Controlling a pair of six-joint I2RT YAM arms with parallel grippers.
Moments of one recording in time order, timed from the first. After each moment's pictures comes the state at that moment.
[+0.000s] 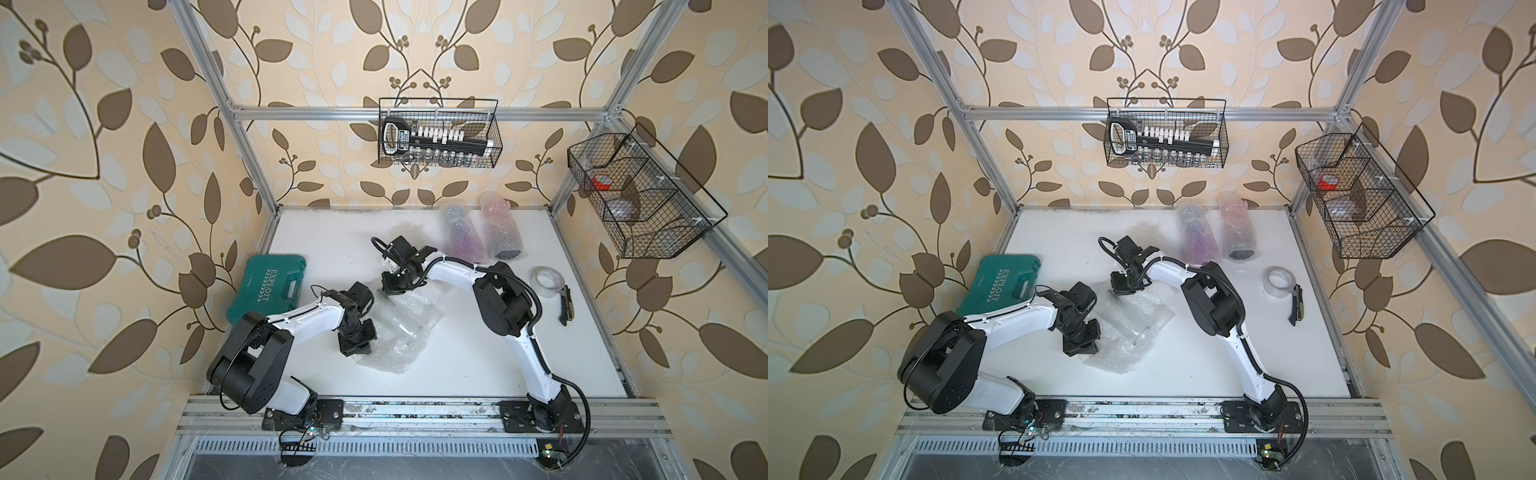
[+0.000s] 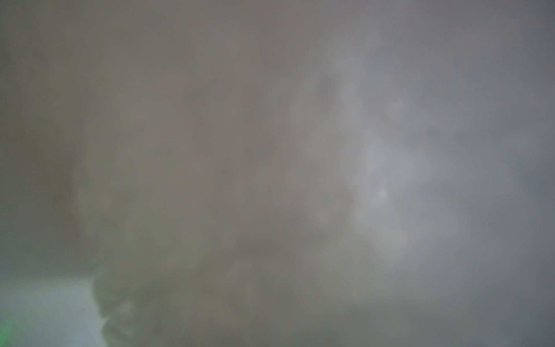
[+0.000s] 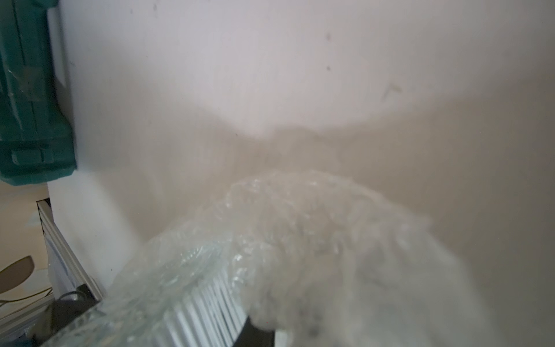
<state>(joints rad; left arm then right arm) -0.52 1.45 0.70 -0.73 0.35 -0.88 0.71 2.37 1.87 -0.62 -0.36 0.51</state>
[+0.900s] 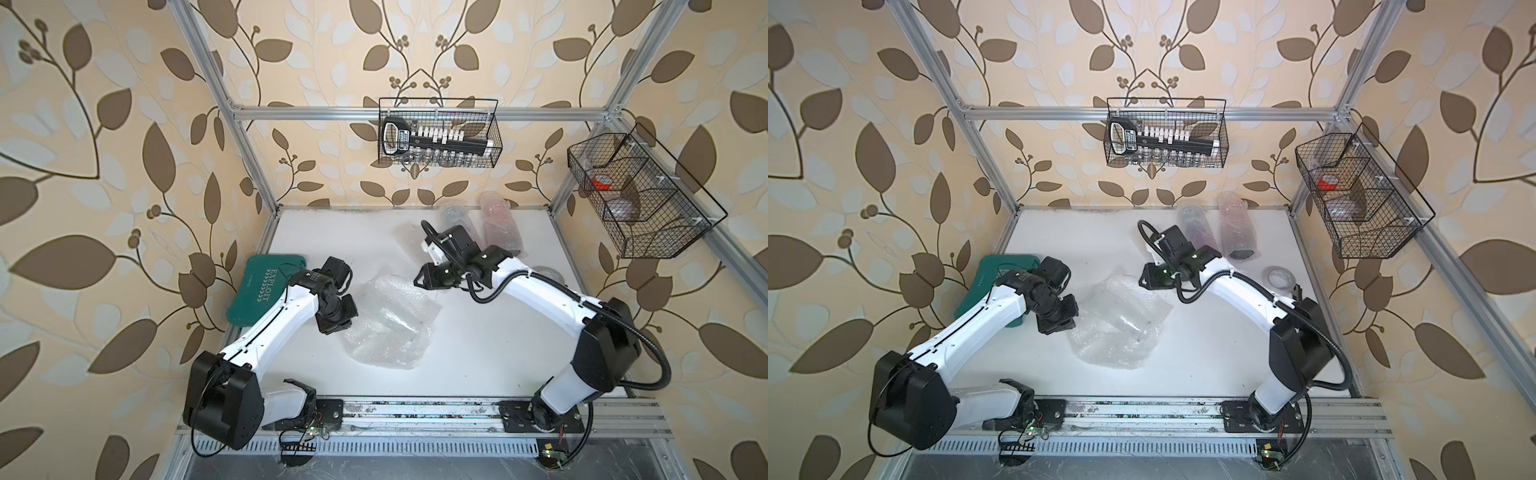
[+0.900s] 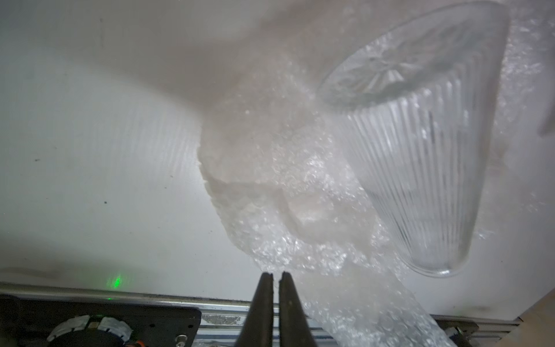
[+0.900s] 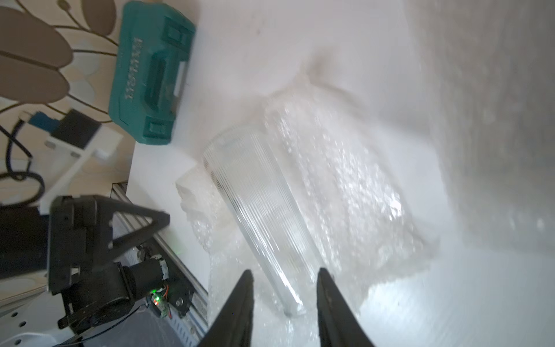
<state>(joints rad) -0.27 1.29 0.93 -1.07 0.17 -0.78 0.62 1.58 1.24 -0.66 -0.28 0.51</state>
